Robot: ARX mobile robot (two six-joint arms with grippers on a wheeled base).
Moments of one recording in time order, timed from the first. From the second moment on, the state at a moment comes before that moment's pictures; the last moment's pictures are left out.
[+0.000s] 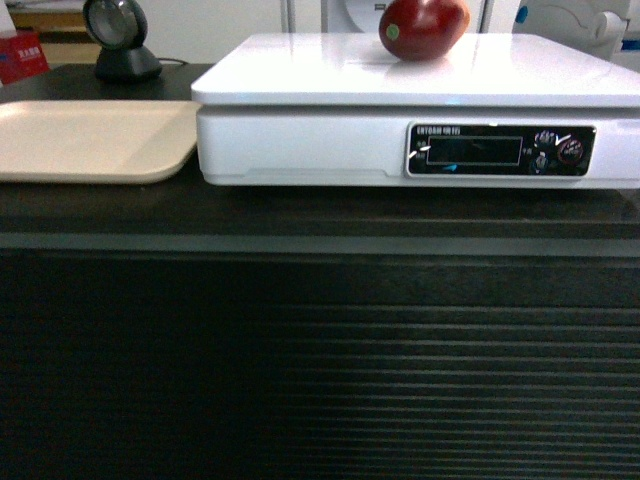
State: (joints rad) left arm 0.00 0.01 0.01 0.00 0.00 -0.01; right arm 0.00 0.01 0.01 0.00 0.00 0.00
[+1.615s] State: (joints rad) left arm 0.00 0.01 0.01 -0.01 0.00 -0.01; right arm 0.00 0.01 0.01 0.00 0.00 0.00
